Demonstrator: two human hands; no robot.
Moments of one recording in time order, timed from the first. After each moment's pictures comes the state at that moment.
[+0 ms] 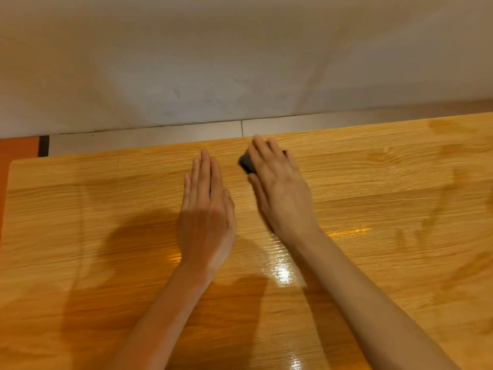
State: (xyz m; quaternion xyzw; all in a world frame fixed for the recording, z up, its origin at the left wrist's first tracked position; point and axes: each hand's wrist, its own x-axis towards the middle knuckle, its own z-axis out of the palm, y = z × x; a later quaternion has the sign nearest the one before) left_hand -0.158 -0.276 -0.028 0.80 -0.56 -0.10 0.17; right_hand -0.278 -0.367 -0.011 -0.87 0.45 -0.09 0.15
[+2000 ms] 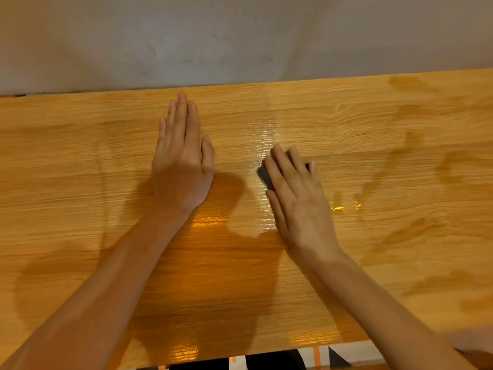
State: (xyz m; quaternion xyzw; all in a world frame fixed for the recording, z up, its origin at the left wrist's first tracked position) left_hand -0.216 -0.315 -0.036 0.81 -0.55 -0.05 0.20; right_hand -0.425 -0.335 -0.008 -0.89 0.42 -0.08 0.17
